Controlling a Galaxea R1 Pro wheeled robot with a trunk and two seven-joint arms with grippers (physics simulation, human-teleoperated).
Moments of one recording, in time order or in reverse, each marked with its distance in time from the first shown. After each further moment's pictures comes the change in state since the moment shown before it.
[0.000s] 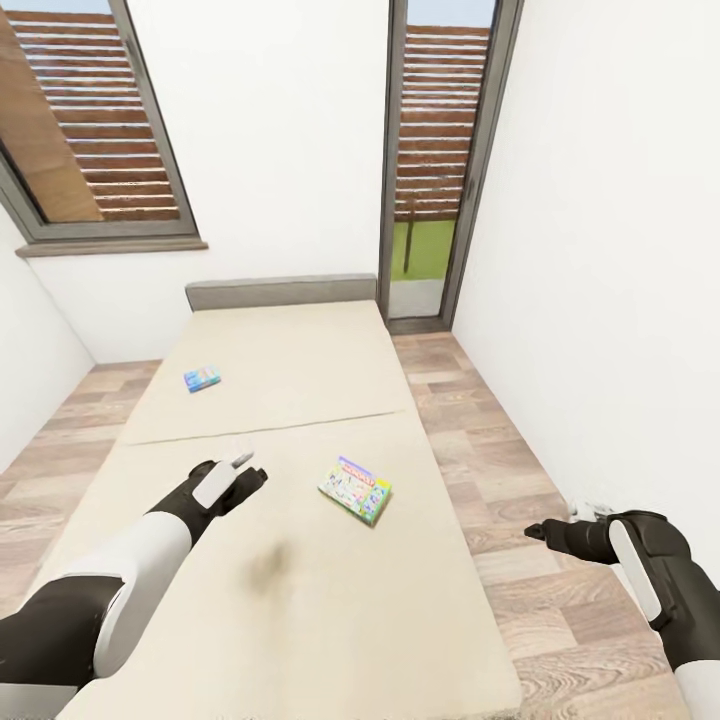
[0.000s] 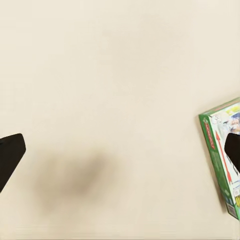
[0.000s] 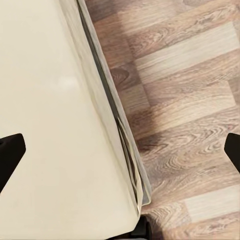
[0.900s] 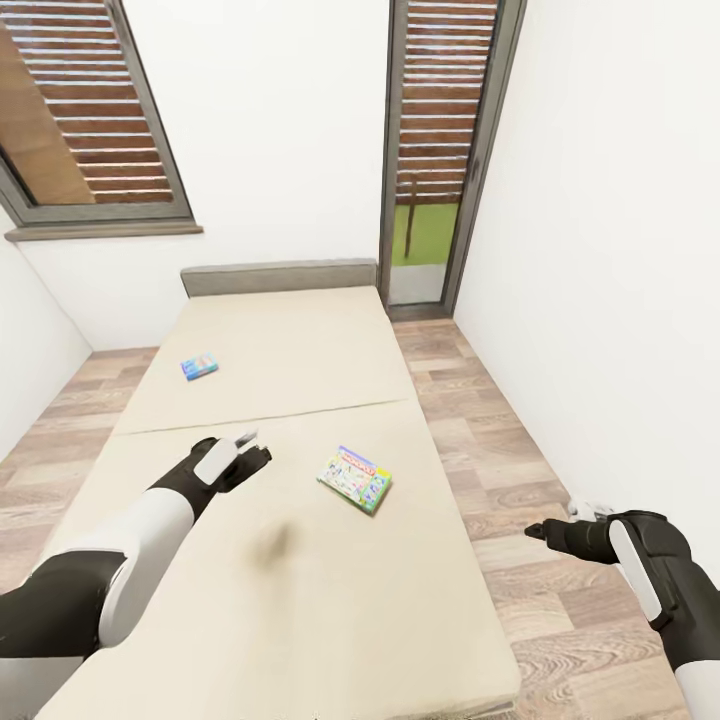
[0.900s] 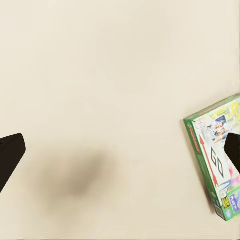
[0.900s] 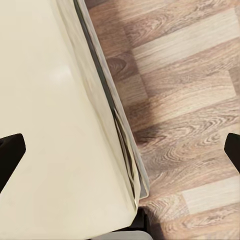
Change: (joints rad) left arm -0.076 -0.003 -0.008 0.000 -0.010 0.050 -0.003; right arm 0.001 0.000 0.000 -0.004 0.001 0.000 0.000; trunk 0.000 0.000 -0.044
